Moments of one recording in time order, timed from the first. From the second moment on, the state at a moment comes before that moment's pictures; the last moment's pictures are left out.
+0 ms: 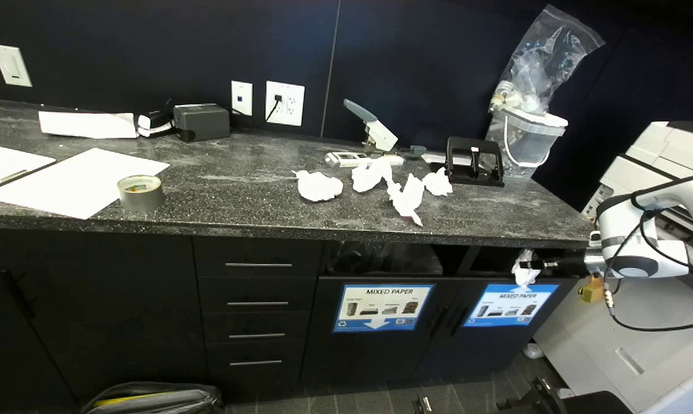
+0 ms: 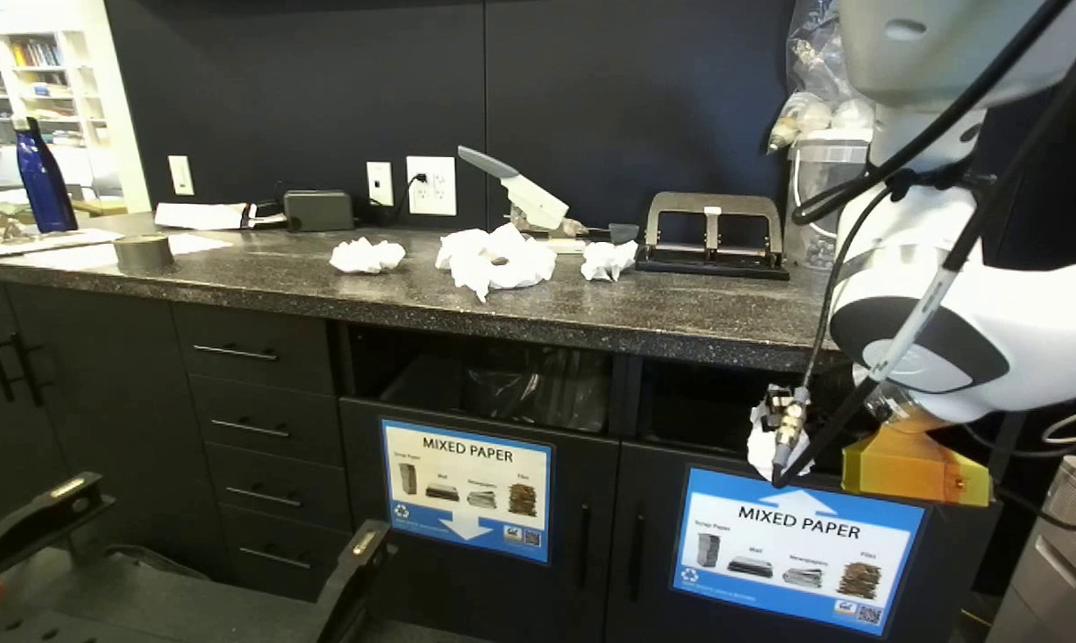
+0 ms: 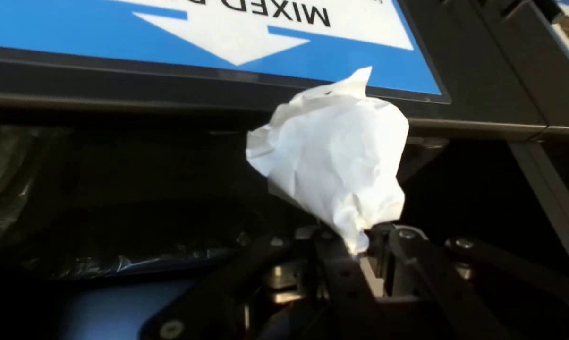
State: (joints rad) arm -1.05 1.16 0.35 -1.39 0.88 2.49 -1.91
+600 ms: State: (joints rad) arm -1.14 1.36 0.50 -1.22 1.11 2.44 -2.08
